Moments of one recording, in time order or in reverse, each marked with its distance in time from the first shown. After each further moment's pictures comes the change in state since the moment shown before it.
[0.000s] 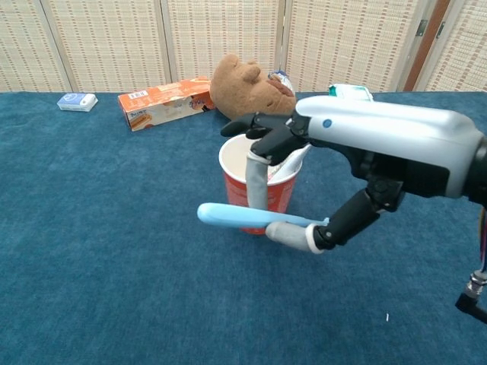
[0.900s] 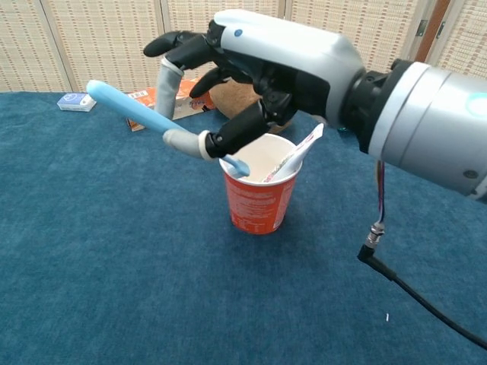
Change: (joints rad) left arm -0.002 0.003 -0.003 0.005 -0.005 -0.005 -0.016; right arm 0.122 -0.200 0.178 0.197 -0.026 0.008 0.222
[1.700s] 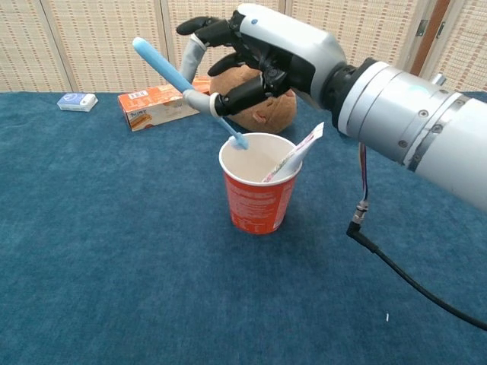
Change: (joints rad) left arm -0.008 -0.004 -0.007 0.014 -0.022 -0.023 -0.010; right arm 0.050 -0.099 0.058 0.263 0.008 0.047 0.232
